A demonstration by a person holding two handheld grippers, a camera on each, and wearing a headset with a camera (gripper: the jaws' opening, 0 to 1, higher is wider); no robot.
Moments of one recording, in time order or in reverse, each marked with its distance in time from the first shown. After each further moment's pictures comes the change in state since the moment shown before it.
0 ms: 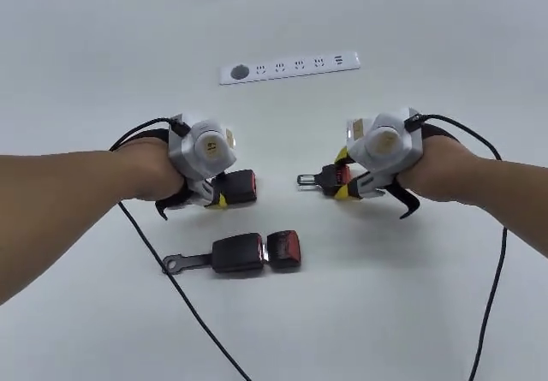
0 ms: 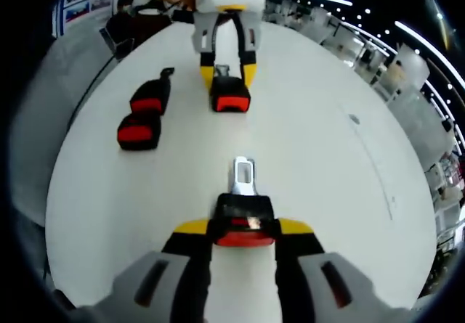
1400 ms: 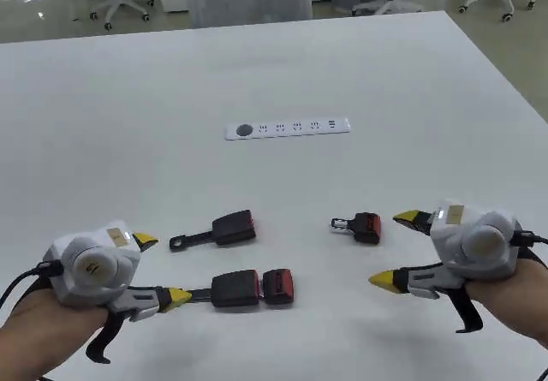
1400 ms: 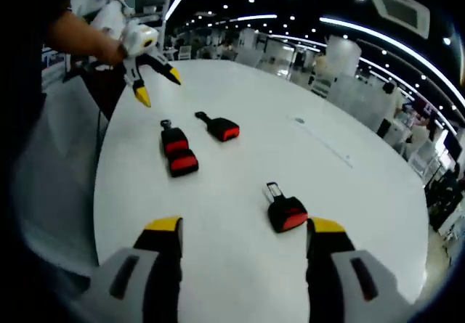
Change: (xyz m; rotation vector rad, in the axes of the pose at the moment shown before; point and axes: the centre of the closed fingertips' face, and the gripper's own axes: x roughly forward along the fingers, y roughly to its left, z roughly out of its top) left arm -0.115 -0.095 -0.060 -0.535 -0.418 0.379; right arm -0.103 0.075 -0.012 0.364 -0.226 -0.271
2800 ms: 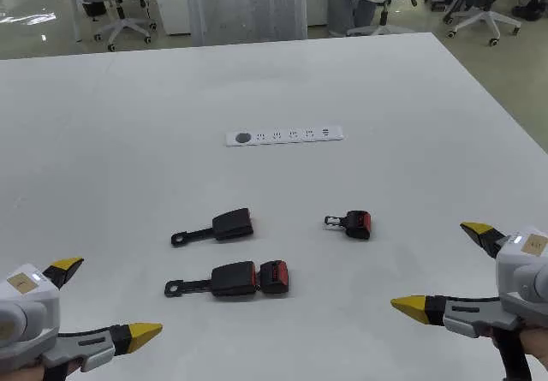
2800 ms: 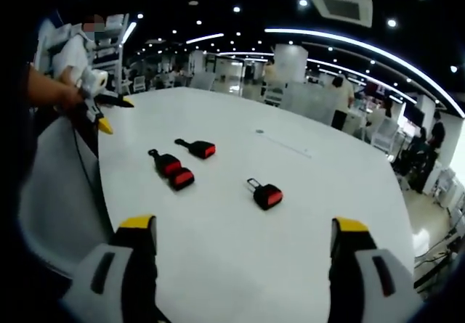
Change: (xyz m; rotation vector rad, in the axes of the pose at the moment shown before) left arm -0.073 -0.021 -0.020 -0.176 -0.150 0.151; right arm -0.081 0.020 0.001 0.171 -0.115 -0.221
